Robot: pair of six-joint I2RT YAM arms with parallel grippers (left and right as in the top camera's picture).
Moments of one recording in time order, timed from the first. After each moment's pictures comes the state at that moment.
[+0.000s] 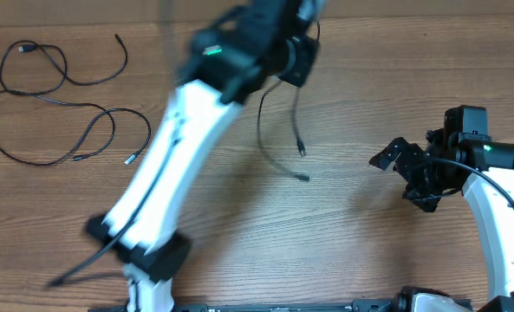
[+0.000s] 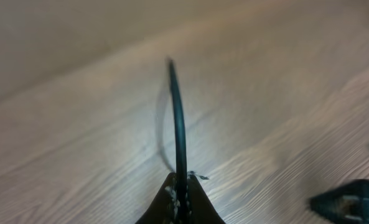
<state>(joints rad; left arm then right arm) -0.57 1.95 2.45 -1.22 0.04 -0.13 -0.15 1.35 1.04 -1.07 -0.38 0.54</state>
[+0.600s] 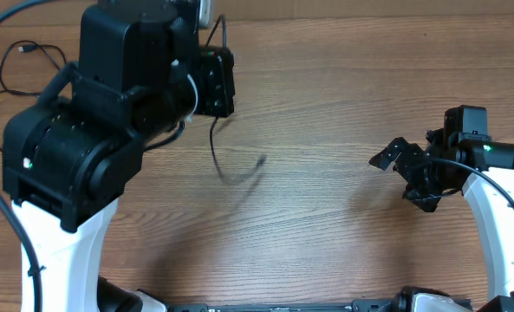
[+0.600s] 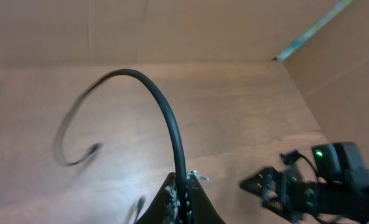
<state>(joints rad) -0.49 1.61 2.47 -1.45 0.07 -0.45 -0.15 1.35 1.04 -1.07 -0.37 0.54</state>
